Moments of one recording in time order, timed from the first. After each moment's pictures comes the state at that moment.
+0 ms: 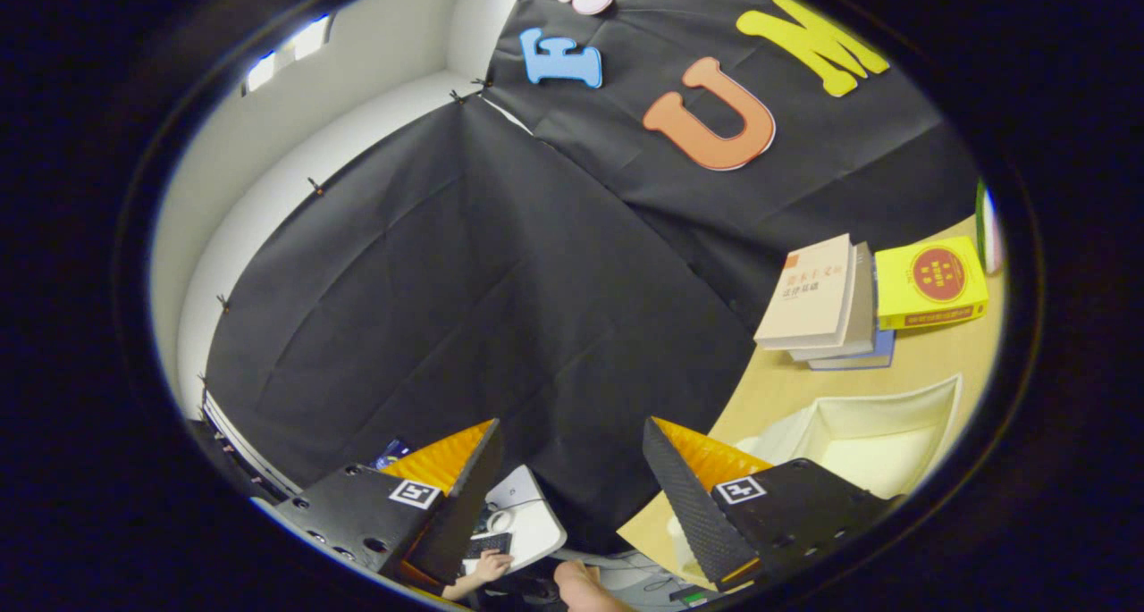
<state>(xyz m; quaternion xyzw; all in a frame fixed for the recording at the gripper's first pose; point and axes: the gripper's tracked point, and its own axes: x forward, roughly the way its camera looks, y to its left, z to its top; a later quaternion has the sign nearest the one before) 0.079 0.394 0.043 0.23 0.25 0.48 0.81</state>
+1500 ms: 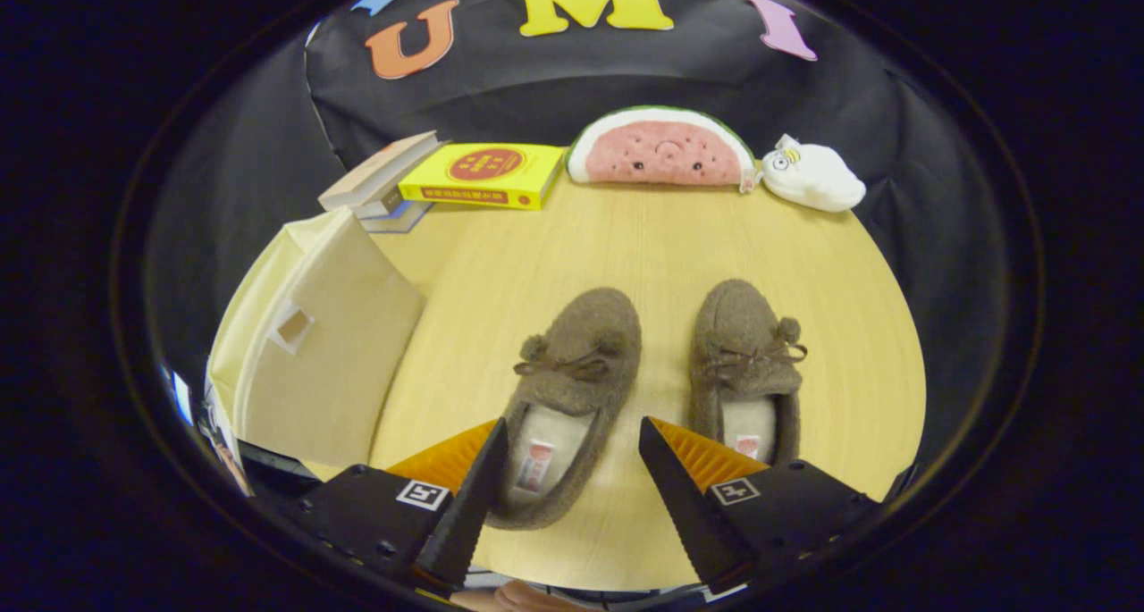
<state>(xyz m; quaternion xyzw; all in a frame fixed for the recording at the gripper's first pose) 0.124 -0.061 -0.218 -0.02 0.45 0.04 0.89</state>
